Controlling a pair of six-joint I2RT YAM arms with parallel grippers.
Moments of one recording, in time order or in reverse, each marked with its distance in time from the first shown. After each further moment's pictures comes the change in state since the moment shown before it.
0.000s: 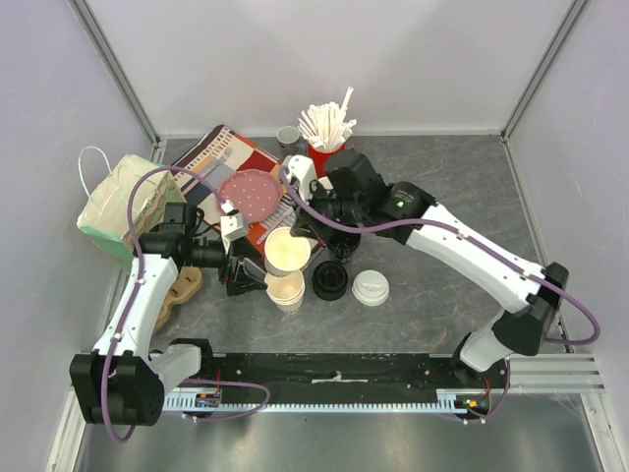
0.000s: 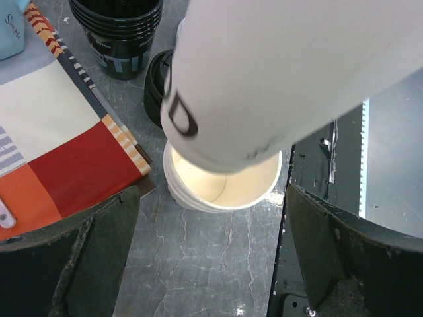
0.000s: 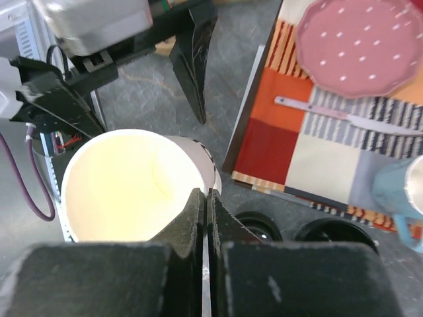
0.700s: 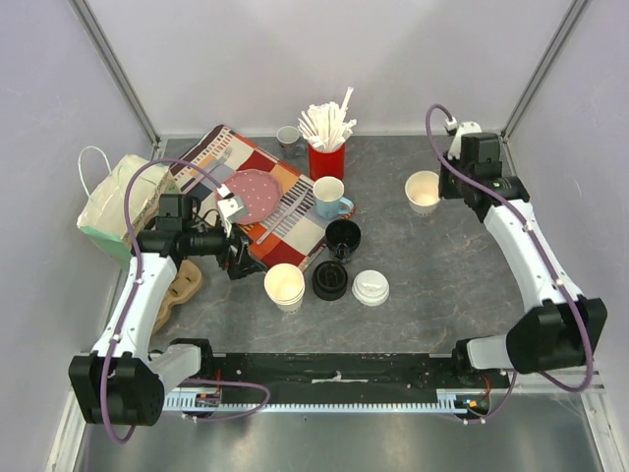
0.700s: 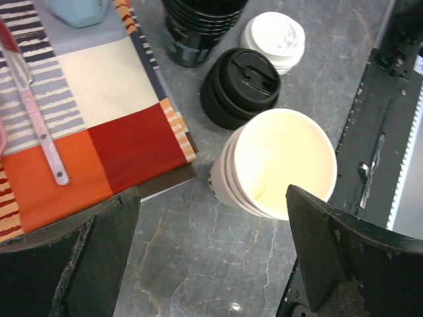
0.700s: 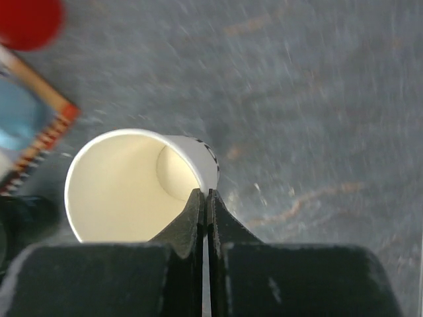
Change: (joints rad) left arm 0.000 -0.001 0.041 0.156 -0.155 -0.264; right arm -0.741 -0.238 -0.314 0.067 0.386 0.093
